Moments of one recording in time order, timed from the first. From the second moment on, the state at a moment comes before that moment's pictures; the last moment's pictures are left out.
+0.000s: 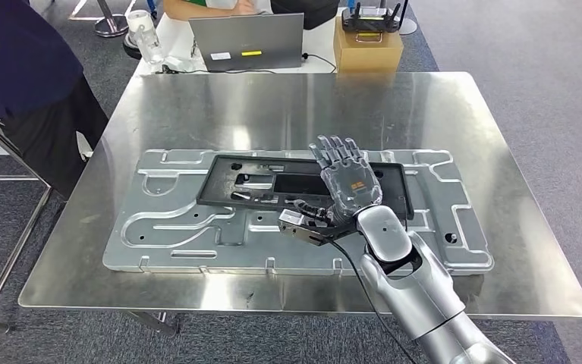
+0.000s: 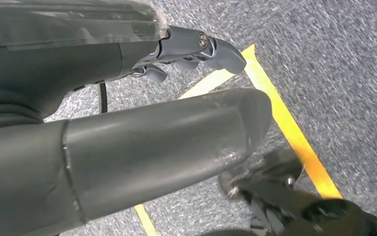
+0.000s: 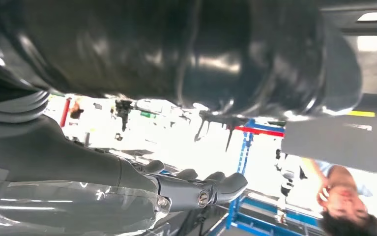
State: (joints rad) left arm -0.08 -0.02 1.13 -0.22 -1.49 -0.07 -0.30; right arm -0.61 0.00 0.55 -1.26 1.40 -0.11 0.19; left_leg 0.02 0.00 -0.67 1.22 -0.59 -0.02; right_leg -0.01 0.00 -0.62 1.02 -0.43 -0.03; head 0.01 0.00
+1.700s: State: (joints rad) left arm -0.04 -0.07 1.25 -0.22 -1.38 -0.02 -0.33; right arm 0.27 0.06 0.16 -1.51 0.71 -0.51 -0.20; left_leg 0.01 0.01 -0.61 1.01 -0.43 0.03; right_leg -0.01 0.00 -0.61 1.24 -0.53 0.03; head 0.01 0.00
